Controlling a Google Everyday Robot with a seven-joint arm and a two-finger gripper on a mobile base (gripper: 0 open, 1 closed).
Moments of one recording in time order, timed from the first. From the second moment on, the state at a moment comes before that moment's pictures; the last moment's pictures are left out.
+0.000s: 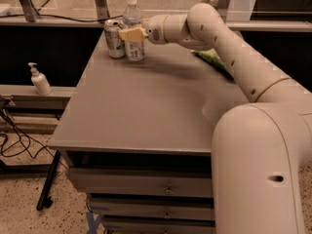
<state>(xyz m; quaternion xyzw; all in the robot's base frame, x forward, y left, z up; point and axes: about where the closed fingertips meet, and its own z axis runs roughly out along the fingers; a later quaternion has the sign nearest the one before) 0.826 0.078 0.910 -0.40 0.67 0.33 0.53</state>
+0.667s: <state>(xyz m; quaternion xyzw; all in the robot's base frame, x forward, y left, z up) 0.820 0.076 0.905 -0.41 0.65 0.35 0.53</state>
